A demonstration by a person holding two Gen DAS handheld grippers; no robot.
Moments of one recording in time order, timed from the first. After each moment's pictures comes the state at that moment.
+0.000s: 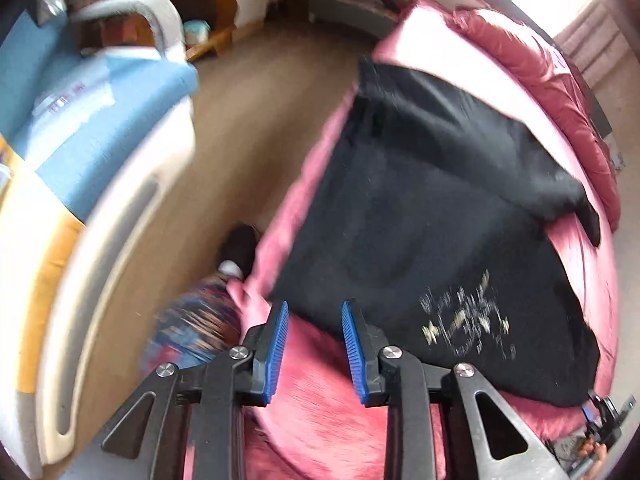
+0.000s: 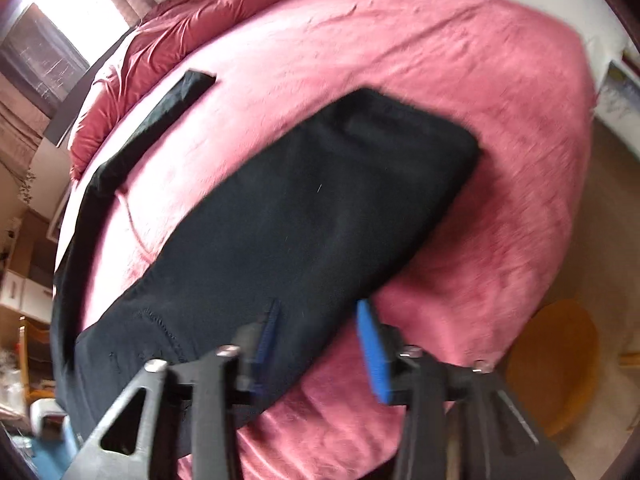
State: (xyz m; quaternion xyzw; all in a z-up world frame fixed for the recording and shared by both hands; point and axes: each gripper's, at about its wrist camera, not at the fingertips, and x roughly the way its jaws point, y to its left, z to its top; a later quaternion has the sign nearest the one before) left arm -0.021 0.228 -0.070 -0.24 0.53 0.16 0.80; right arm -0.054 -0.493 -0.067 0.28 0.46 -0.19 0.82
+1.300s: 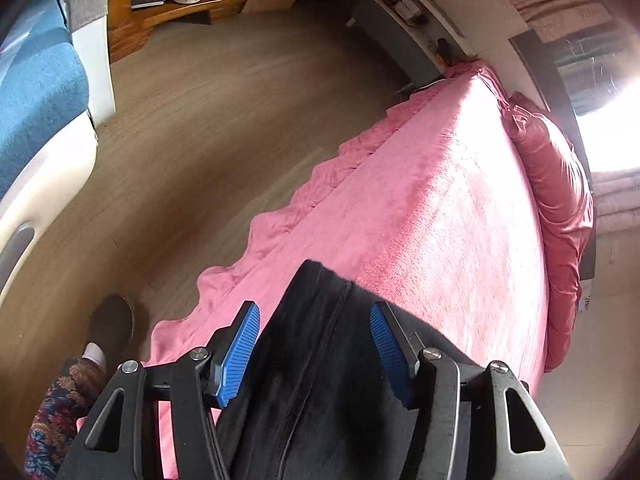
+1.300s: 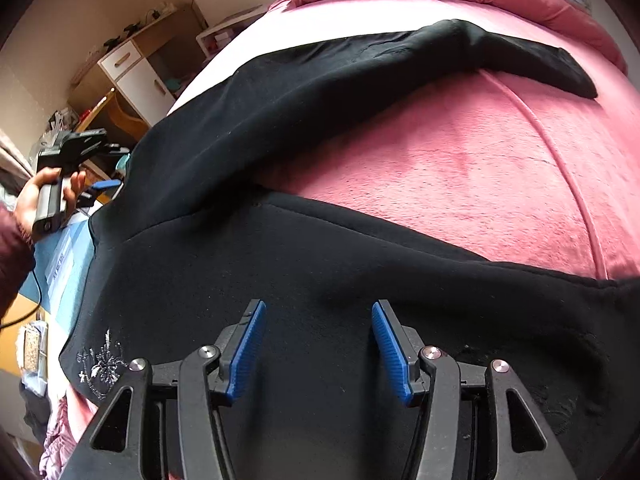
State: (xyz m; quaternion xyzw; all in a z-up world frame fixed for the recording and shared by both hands) left arm 0.289 0.334 -0.145 -0.45 0.48 0.15 0.73; right arm 0.091 -0.169 -0.087 0.04 0.53 0.14 0.83
